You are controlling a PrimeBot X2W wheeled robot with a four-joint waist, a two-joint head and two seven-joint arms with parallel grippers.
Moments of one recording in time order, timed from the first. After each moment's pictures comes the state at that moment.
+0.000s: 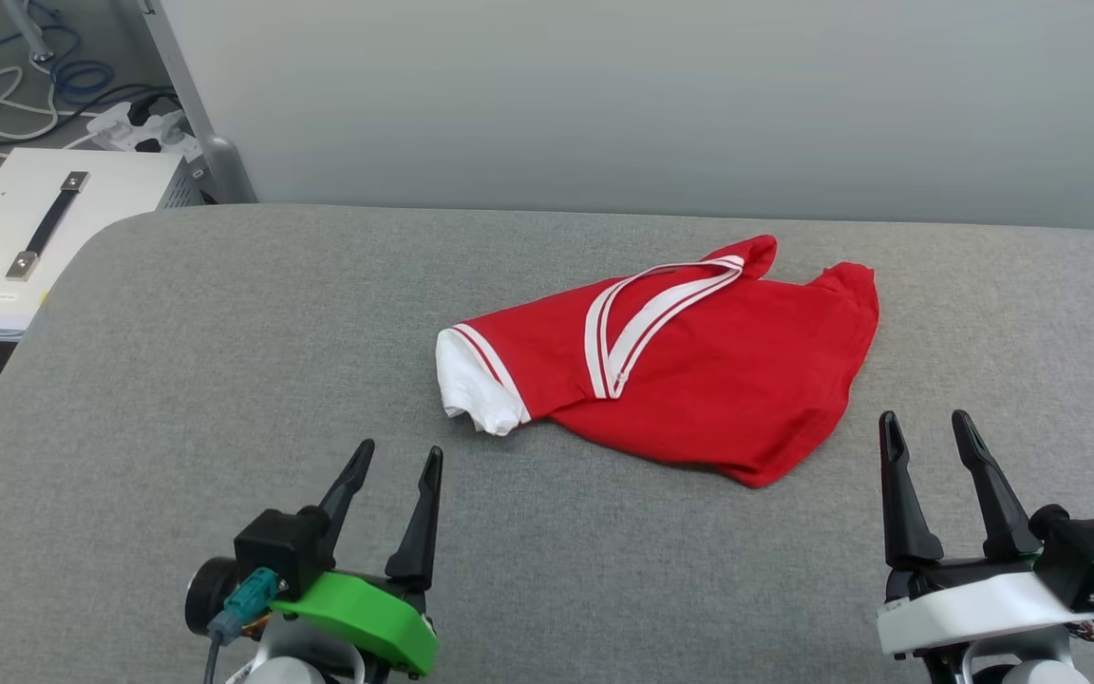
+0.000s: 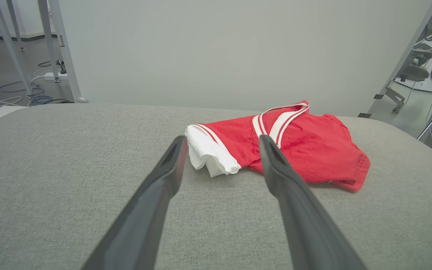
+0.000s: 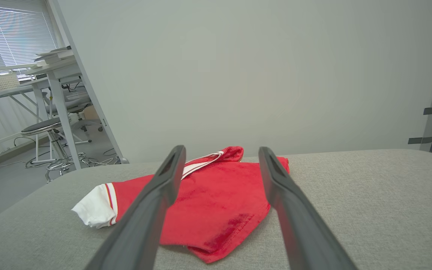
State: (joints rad) left arm -0.06 0.22 -0.33 0.17 -0.40 -0.02 -0.26; right arm 0.04 -0.05 0.02 -0.02 0.23 0.13 -0.26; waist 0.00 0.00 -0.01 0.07
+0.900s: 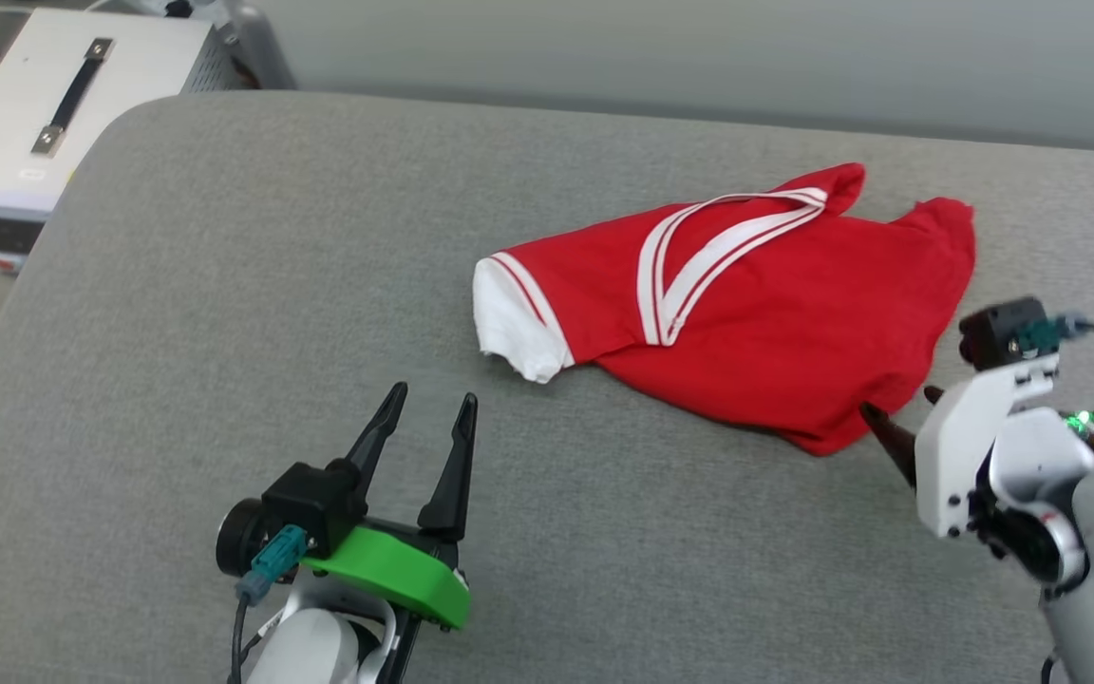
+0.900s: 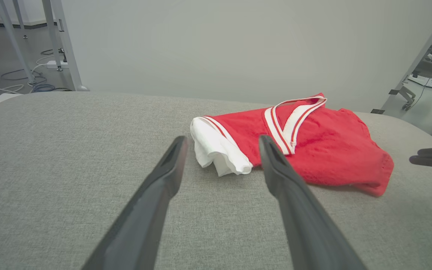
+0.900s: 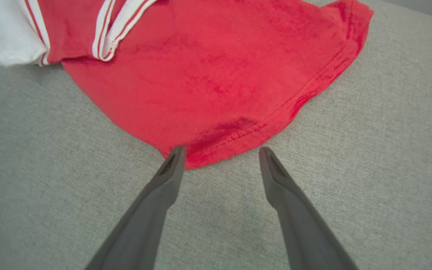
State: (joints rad) left arm -0.12 0.10 -0.24 0.17 -0.27 -0.12 -0.26; right arm -0.30 -0.32 0.17 0.10 0.37 0.13 0.65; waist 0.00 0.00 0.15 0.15
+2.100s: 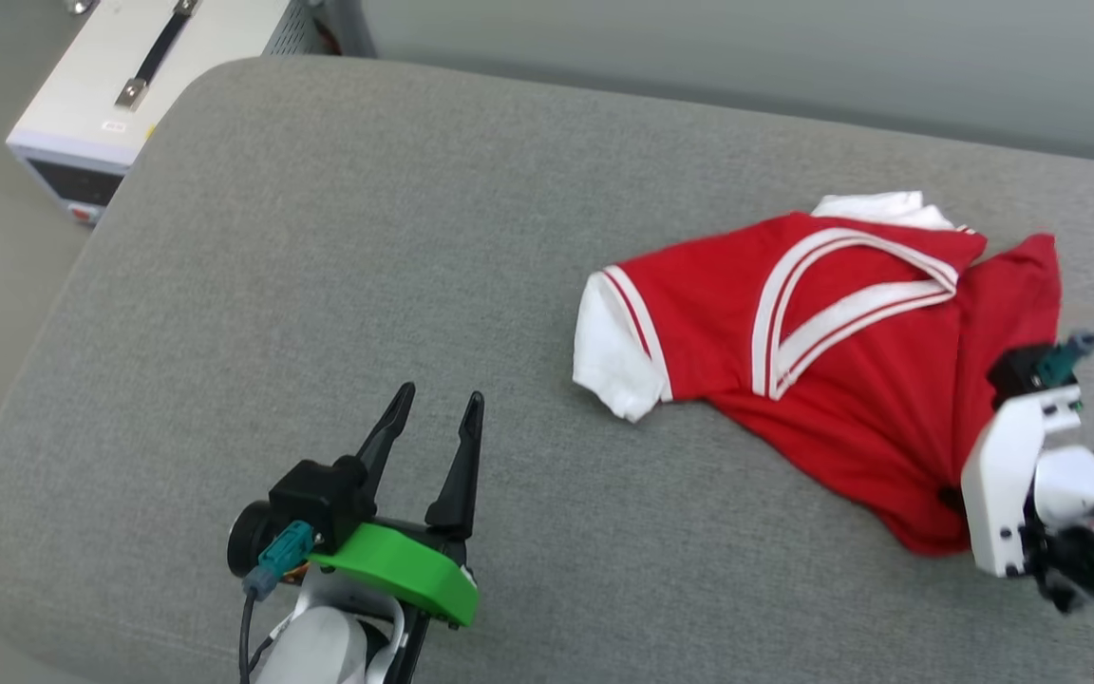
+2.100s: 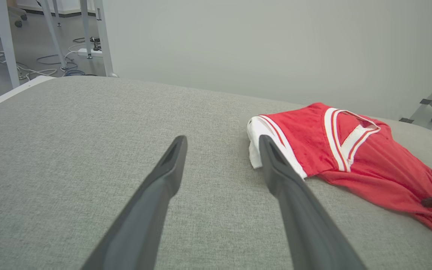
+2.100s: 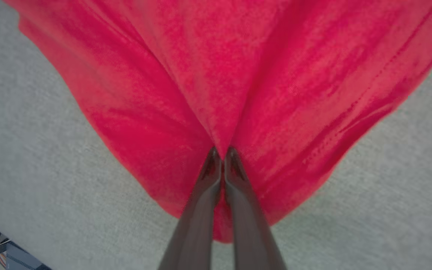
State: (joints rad) left arm -0.14 0.07 -0.23 0.20 -0.28 -0.13 -0.26; right arm -0.36 -0.46 0.25 0.29 0.55 0.13 0.87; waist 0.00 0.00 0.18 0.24
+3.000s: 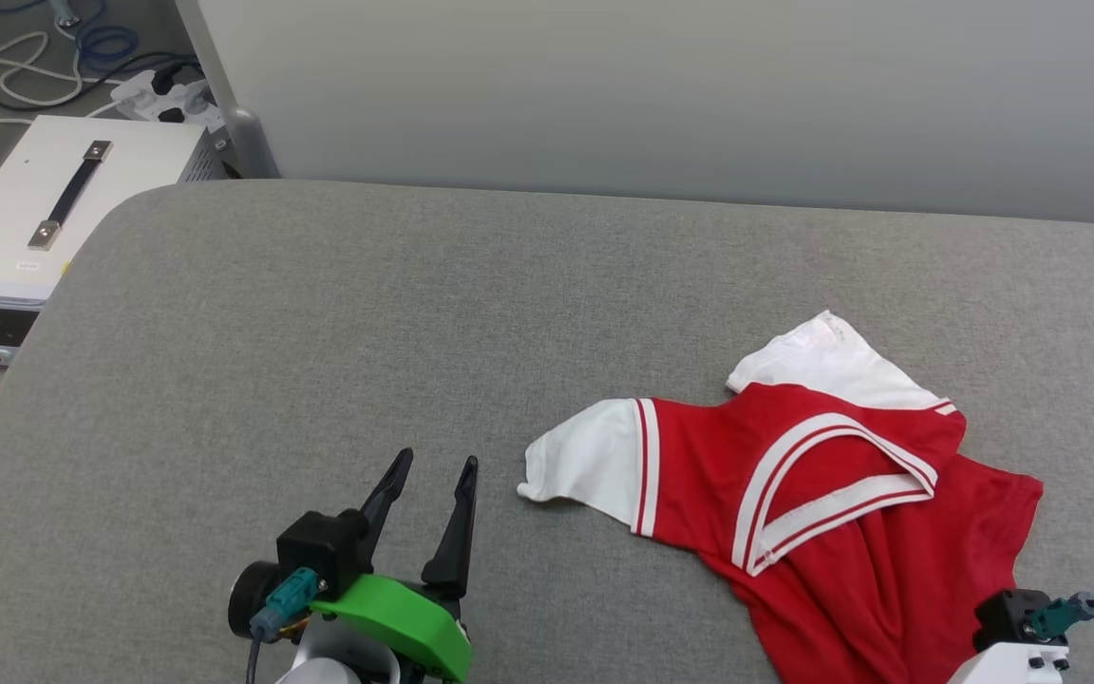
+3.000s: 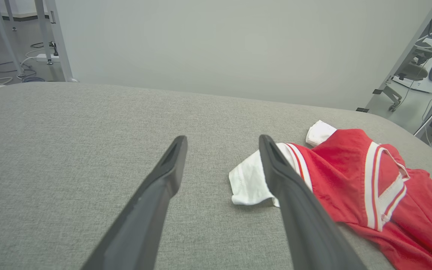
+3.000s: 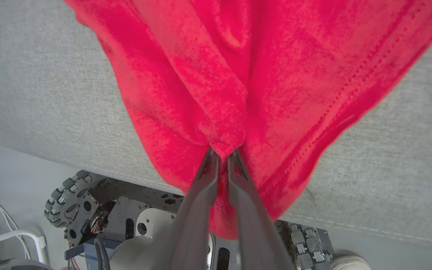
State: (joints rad) left arm -0.07 0.08 -0.24 0.26 -0.29 -0.13 -0.26; right arm 0.24 -0.13 -0.06 -0.10 0.41 0.13 0.87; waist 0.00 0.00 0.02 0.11
